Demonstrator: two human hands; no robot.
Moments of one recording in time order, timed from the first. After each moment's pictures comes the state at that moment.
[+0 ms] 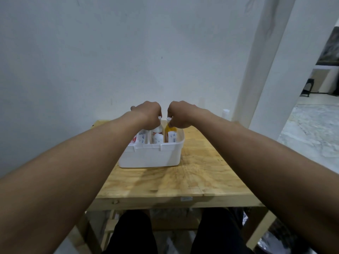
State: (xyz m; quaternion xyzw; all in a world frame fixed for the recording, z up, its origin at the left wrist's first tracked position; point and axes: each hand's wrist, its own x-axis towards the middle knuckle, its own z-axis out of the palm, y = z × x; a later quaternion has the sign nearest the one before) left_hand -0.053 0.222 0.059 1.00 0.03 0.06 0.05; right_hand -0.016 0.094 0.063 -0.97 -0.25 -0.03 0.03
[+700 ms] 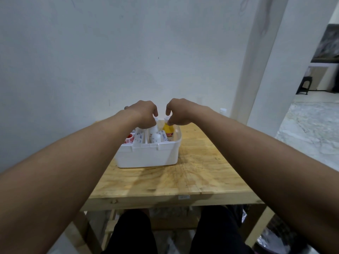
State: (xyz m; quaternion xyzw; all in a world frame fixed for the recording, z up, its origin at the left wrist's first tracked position) left_hand -0.057 0.227 0.065 1.00 0.04 0.04 0.06; right_hand -0.023 0.083 0.073 -0.96 -0.25 -0.03 0.07
